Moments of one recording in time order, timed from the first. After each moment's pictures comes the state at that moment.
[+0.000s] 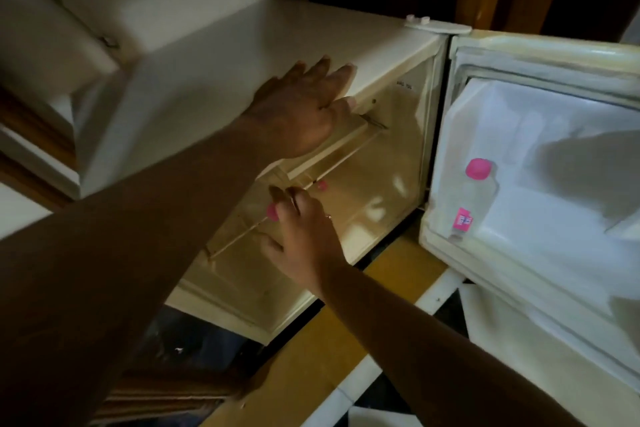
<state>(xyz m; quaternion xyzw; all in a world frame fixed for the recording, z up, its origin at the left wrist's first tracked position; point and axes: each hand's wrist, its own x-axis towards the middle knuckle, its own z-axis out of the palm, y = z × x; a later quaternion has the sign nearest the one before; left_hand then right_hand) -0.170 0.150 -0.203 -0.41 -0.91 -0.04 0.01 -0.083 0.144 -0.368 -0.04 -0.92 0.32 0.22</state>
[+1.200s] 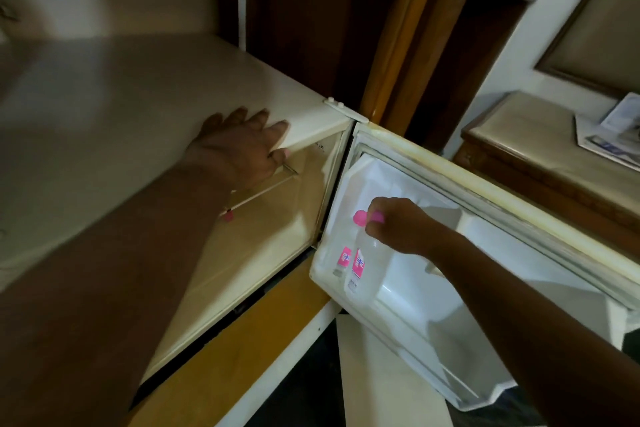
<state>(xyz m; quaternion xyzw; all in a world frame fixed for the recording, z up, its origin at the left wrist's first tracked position) -0.157 0.147 -0.201 -0.41 -0.91 -0.02 0.05 0.023 0.363 -0.258 -0.17 -0.98 0.13 0.00</state>
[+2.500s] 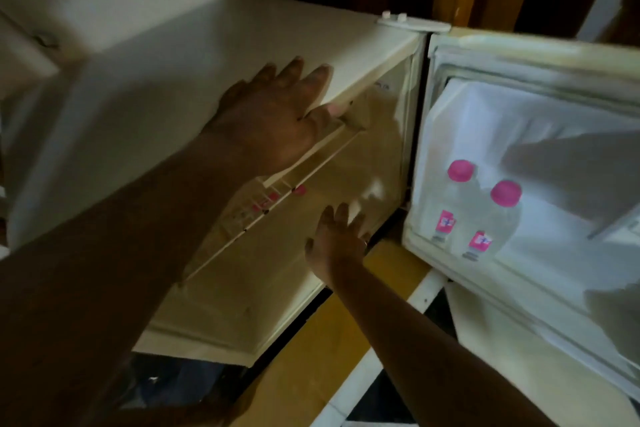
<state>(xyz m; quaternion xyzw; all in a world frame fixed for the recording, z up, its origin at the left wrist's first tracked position) -0.170 0.146 -0.202 -0.42 -0.91 -0.03 0.03 -0.106 0.194 -0.428 -0.27 -0.93 0.26 -0.05</state>
